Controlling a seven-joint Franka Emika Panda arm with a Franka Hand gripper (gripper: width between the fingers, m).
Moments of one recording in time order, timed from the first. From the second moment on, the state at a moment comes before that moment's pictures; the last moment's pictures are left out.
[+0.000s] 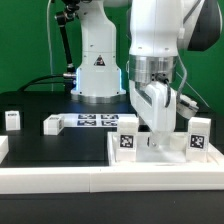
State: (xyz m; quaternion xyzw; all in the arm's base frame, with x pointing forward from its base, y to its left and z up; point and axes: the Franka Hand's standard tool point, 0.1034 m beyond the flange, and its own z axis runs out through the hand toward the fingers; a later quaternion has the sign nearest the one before) arm 0.493 0.066 0.013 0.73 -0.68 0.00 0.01
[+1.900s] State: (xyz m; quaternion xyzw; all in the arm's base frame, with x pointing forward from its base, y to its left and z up) arm 0.479 0.006 0.014 0.79 -0.61 -0.04 0.03
